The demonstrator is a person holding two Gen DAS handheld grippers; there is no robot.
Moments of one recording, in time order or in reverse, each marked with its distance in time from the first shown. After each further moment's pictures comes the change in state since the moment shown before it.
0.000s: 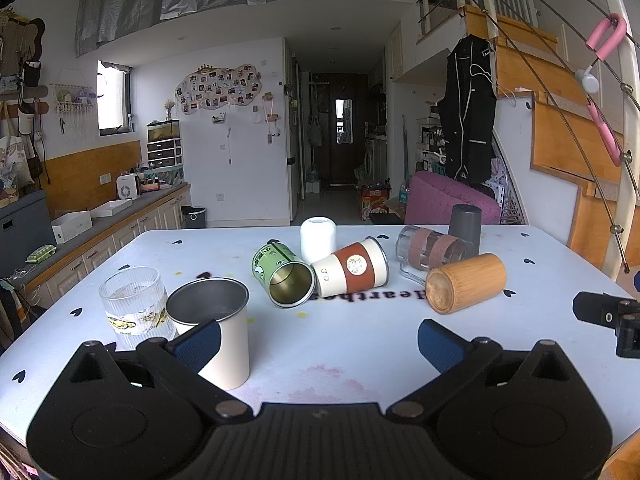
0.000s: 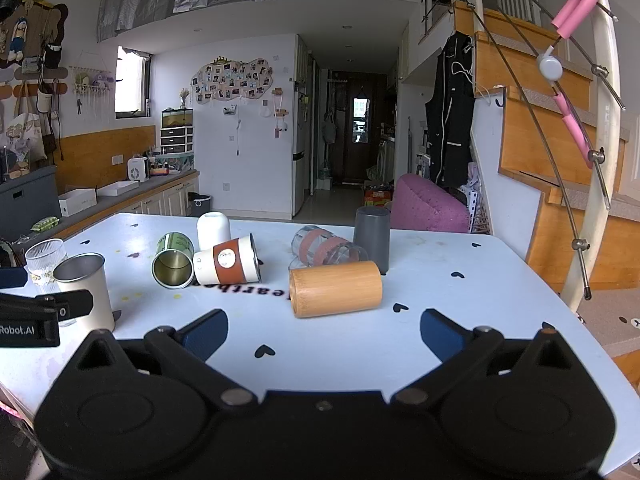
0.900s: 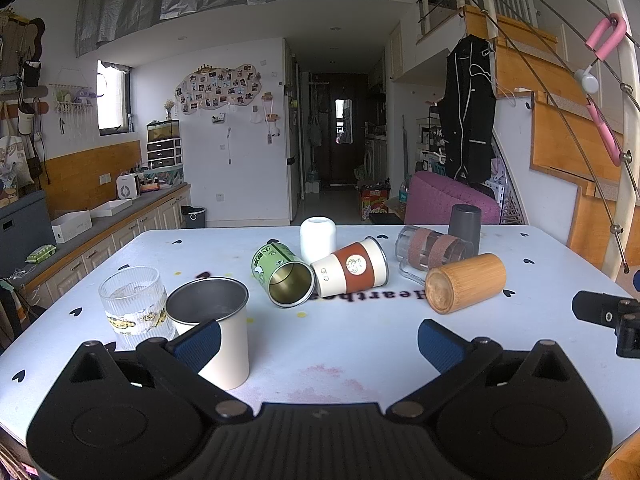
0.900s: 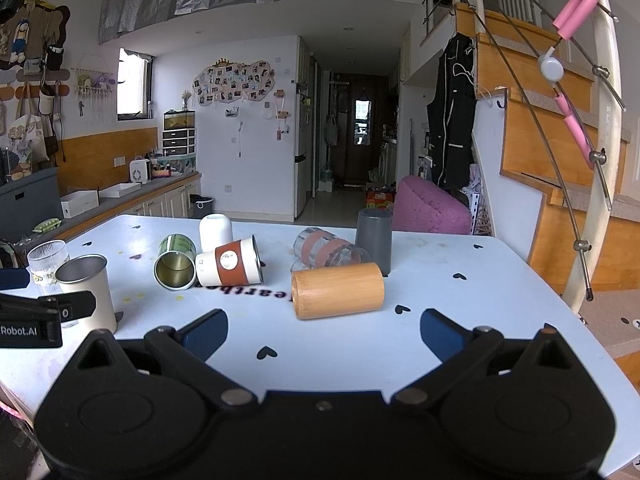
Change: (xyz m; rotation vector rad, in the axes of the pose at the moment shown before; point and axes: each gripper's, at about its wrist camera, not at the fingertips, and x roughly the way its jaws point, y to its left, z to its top) left arm 0.000 0.000 0.000 0.001 0.001 0.000; right arm 0.008 0.007 -0.010 -0.003 -0.004 0.004
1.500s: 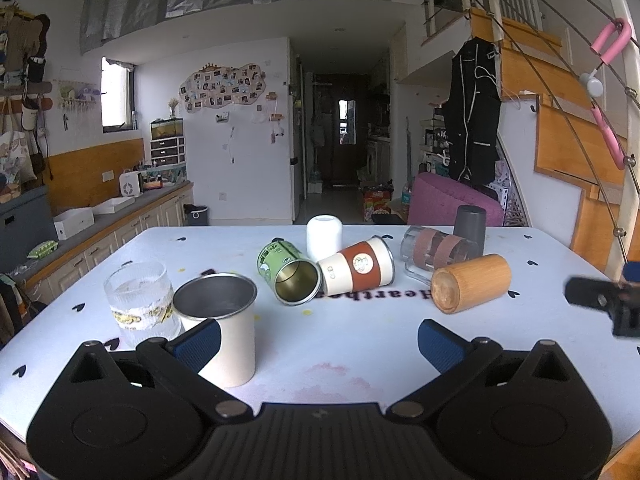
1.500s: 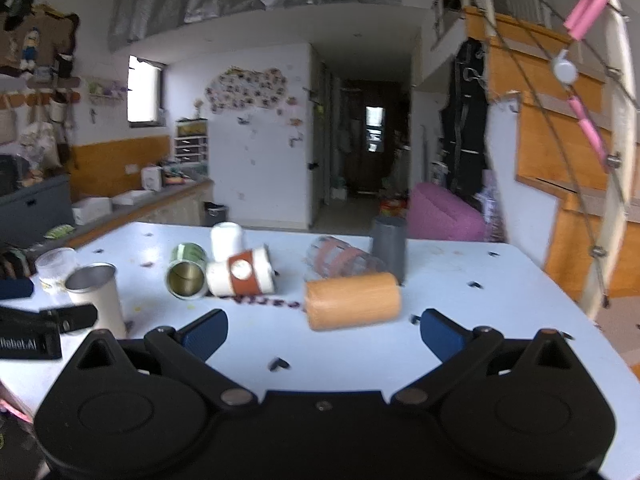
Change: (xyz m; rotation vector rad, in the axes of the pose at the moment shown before) left arm 0.006 0.010 -0.014 -0.019 0.001 0.001; right arm 0.008 0.006 0.009 0.003 -0.032 0.069
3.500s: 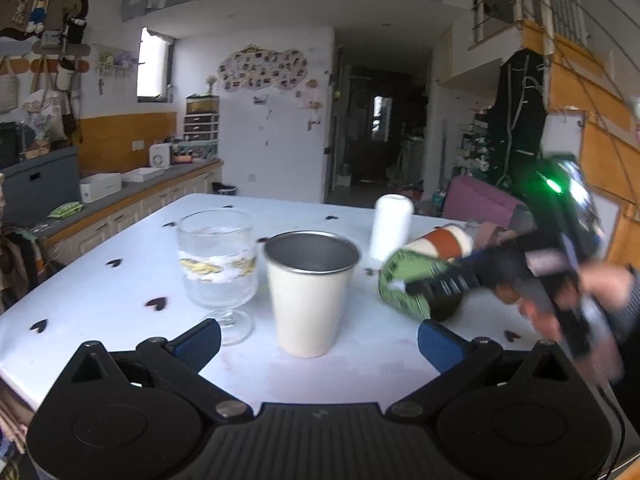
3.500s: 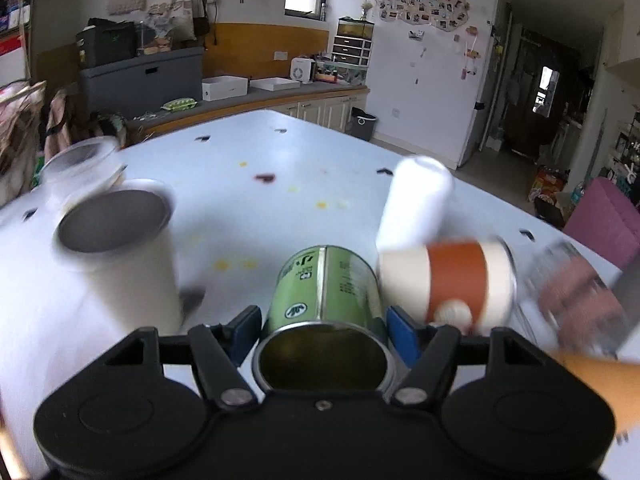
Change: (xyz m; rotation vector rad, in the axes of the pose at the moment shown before) left arm 0.007 0.078 -0.029 -0.099 0.011 0.041; right arm 0.206 0.127 0.012 -0.324 0.282 0.382
